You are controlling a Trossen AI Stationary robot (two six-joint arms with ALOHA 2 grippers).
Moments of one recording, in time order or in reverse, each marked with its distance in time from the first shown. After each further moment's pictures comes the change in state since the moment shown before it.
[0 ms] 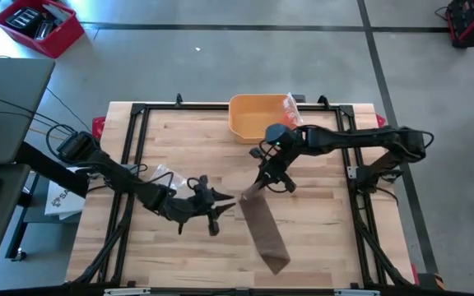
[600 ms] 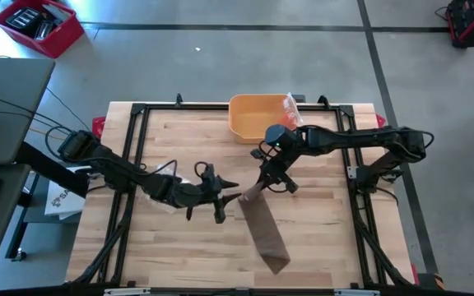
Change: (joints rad) left arm 0.131 0.000 0.000 -0.002 0.131 0.054; right arm 0.000 -0.001 0.000 -0.050 0.007 0.044
